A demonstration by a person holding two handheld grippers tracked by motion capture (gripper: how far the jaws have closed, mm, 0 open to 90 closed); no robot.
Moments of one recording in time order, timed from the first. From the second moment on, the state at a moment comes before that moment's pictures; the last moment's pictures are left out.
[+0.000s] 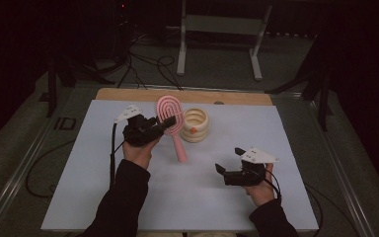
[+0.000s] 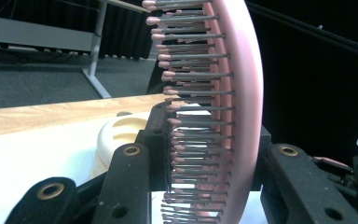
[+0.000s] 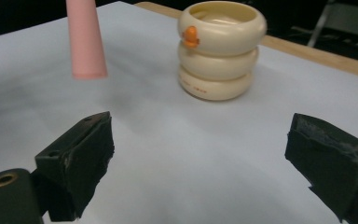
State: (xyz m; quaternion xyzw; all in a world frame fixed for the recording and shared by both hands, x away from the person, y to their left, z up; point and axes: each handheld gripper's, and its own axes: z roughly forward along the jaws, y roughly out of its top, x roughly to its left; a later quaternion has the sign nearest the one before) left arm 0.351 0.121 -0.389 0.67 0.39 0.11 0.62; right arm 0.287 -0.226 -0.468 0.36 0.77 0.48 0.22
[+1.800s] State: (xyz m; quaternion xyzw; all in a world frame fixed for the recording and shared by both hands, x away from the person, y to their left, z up) left arm 0.418 0.106 -0.340 0.69 0.40 0.15 0.59; right arm 0.273 -0.257 -0.484 0.39 0.73 0.51 0.22
